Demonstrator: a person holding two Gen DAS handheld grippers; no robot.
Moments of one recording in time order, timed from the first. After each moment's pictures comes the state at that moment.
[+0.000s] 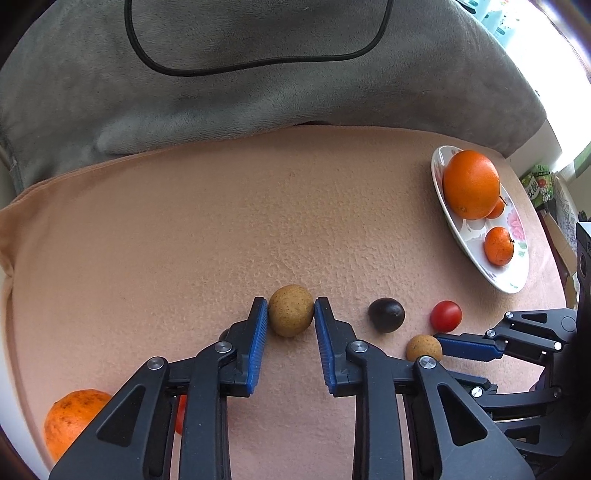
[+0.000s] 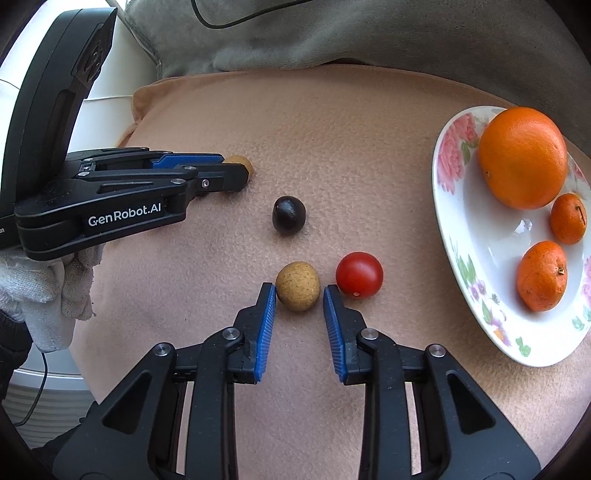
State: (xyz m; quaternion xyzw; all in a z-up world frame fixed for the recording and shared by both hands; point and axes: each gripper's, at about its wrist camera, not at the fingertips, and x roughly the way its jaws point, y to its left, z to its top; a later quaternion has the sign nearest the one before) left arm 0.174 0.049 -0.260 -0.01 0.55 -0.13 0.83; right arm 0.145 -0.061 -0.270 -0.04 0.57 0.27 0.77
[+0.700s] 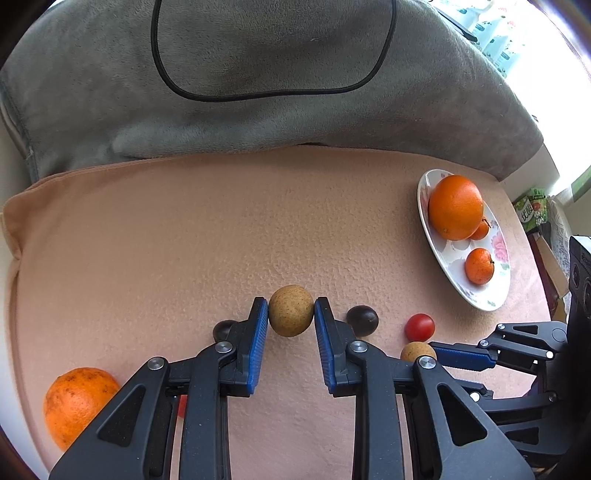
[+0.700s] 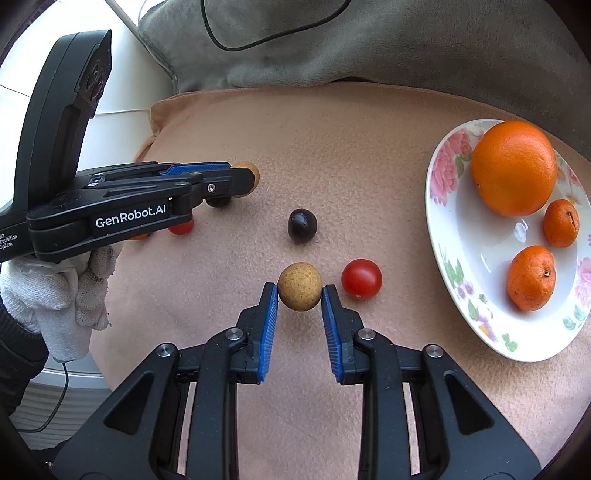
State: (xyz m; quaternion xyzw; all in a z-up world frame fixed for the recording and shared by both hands) left arm 0.158 0.074 -0.234 -0.05 0.54 -0.12 0.83; right arm 0.137 -0.079 -0.247 -0.02 0.56 0.30 0.77
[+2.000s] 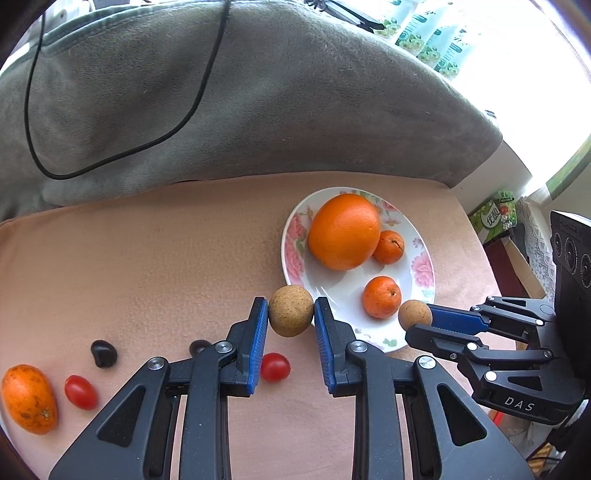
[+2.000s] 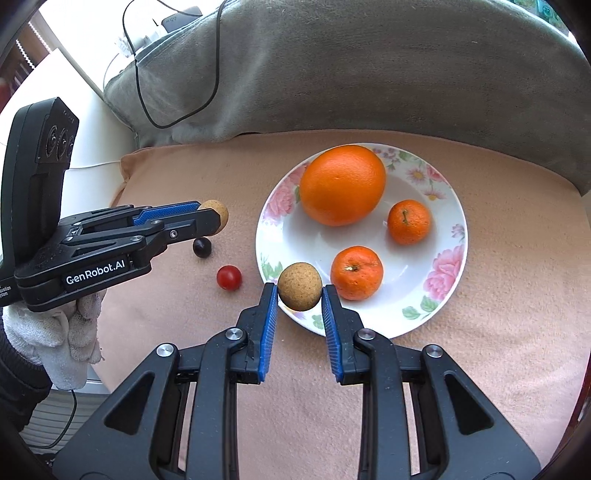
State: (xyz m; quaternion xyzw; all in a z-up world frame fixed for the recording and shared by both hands) left arm 0.160 -0.012 -0.189 -0.06 0.52 -0.17 0.84; right arm 0.155 -0.210 -0.198 0.01 0.54 0.24 0.81
